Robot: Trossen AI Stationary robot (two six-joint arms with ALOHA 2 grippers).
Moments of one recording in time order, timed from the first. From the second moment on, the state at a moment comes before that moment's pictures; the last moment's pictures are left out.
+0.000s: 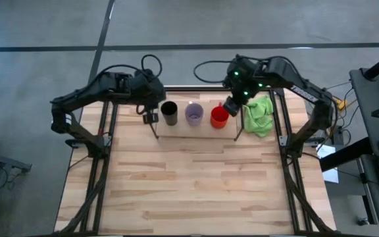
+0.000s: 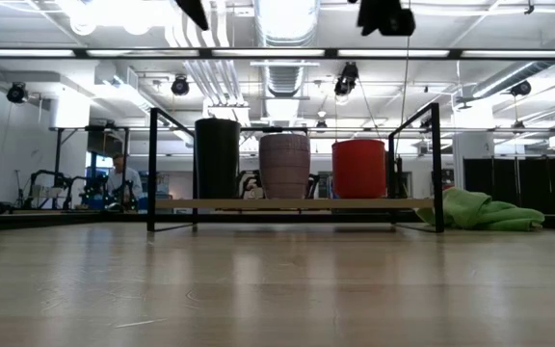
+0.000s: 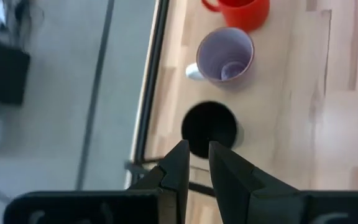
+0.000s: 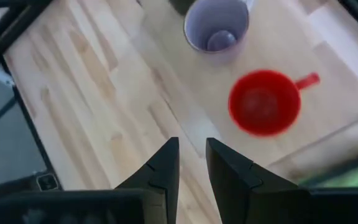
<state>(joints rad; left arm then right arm) 0.18 1.48 1.90 -1.37 -0.36 0.23 -0.36 1.62 1.98 -1.45 -0.24 0.32</state>
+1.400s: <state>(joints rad) 0.18 0.81 1.28 -0.97 0.05 -0.25 -0.12 0.70 0.90 -0.50 -0.27 0.40</state>
